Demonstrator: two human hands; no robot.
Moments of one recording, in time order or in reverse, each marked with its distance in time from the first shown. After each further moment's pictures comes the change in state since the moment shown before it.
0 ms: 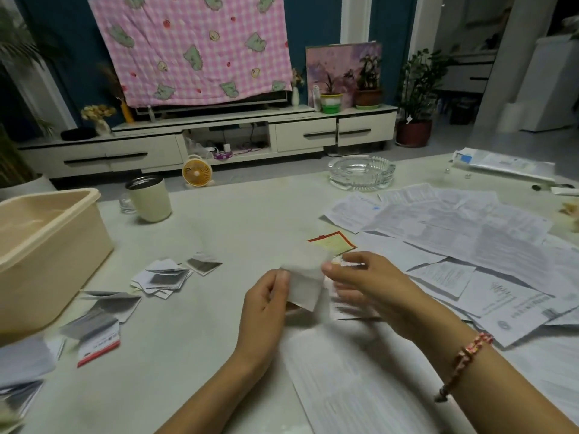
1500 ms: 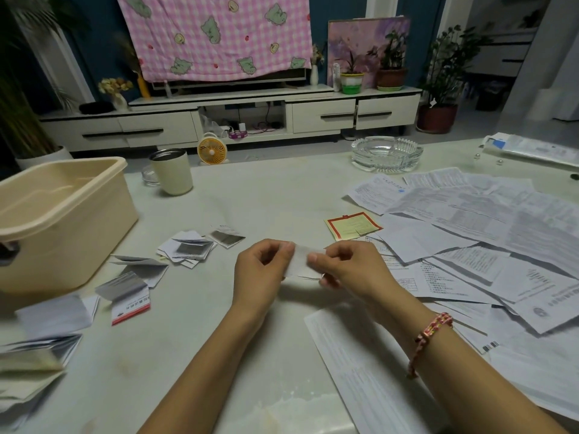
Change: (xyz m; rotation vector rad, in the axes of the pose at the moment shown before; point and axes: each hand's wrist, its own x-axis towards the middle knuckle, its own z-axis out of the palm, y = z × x) left_hand 0.020 -0.003 -0.035 0.066 0.140 -0.083; right_hand 0.009 0.015 0.056 -0.025 -0.031 -0.169
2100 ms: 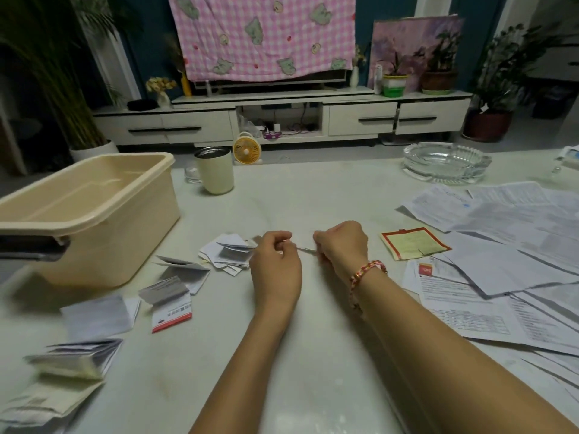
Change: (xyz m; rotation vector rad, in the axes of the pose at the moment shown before) left_hand 0.052 -0.026 -0.027 0.149 0.345 -0.065; right_hand 0.129 0.019 0.091 -0.333 0.253 0.048
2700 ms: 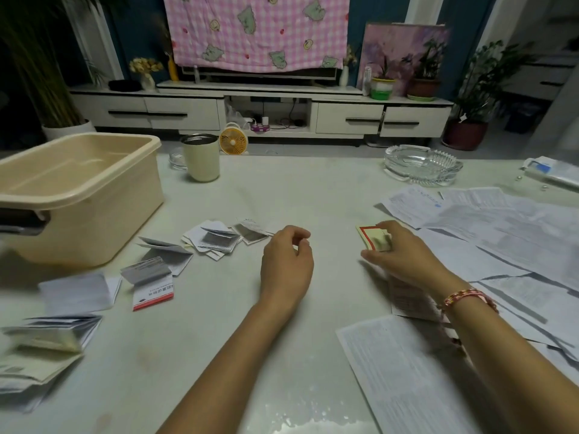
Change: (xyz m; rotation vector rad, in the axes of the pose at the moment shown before) left_hand -0.030 0.011 0.015 0.091 -0.226 0.105; right_hand -0.019 0.034 -0.125 -0.593 -0.116 -0.272
